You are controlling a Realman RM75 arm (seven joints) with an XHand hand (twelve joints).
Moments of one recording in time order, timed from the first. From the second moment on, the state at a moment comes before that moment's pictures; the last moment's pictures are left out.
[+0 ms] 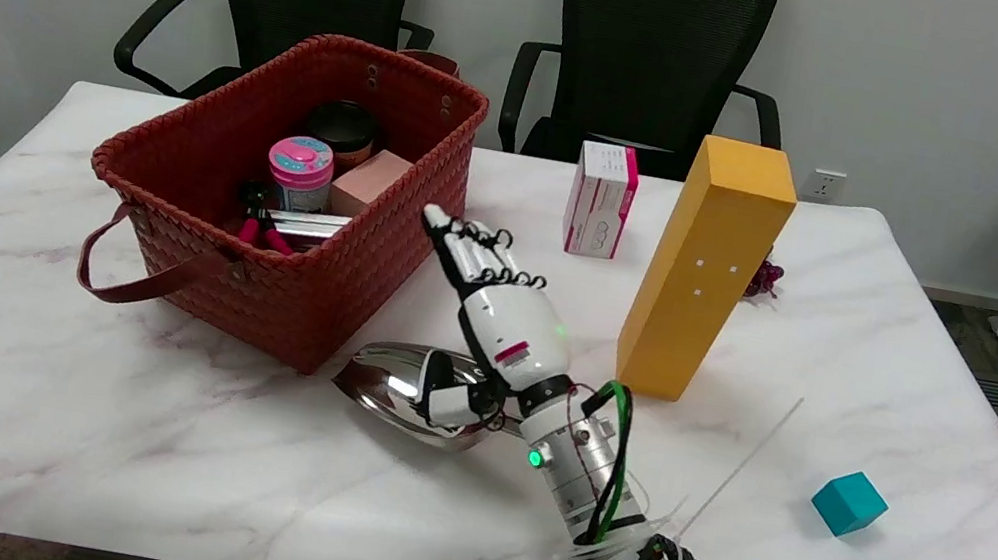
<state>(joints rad) 0.09 -1.27 -2.34 1.19 0.79 0.90 0.02</state>
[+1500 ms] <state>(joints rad) 0.01 -1.32 -2.33 1.47 0.90 1.34 0.30</state>
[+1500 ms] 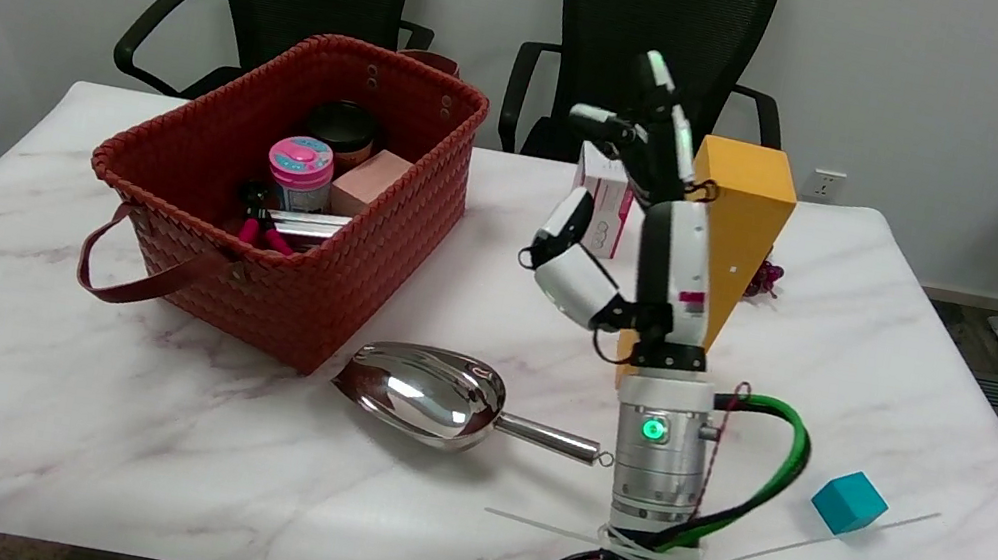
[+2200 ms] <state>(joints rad) 0.00 -1.35 -2.38 1.62 0.86 1.49 -0.01</state>
